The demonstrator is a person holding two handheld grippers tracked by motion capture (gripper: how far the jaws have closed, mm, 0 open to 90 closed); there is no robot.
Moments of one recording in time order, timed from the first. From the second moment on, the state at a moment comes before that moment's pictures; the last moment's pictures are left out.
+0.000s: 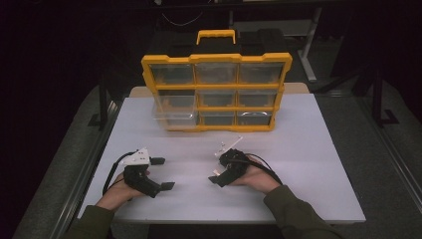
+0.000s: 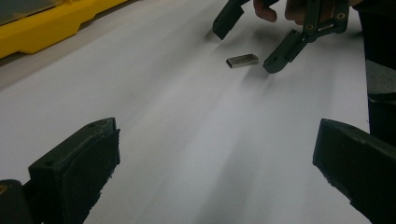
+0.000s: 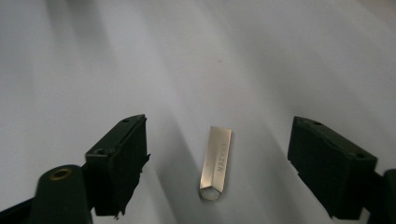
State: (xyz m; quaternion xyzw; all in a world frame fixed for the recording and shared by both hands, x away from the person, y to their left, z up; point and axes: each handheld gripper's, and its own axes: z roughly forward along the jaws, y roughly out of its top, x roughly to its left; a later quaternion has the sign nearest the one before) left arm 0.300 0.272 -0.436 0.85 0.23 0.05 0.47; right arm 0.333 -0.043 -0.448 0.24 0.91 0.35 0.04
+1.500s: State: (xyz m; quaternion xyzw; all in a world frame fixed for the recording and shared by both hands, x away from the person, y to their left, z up) left arm 0.300 0.274 -0.435 0.85 0.23 0.06 0.48; right arm 0.329 -0.046 -0.450 0.22 0.91 0.34 0.06
